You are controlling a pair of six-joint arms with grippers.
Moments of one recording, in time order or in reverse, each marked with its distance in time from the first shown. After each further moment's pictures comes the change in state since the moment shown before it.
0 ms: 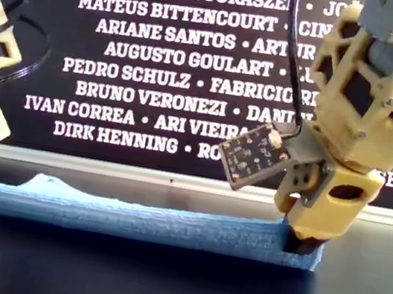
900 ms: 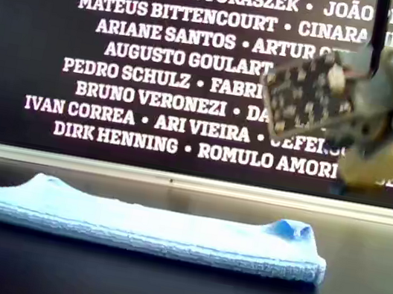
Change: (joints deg) left arm 0.4 80.3 41.1 1.1 -4.3 0.3; right arm -0.2 59.8 35.9 0.1 3.5 -0.2
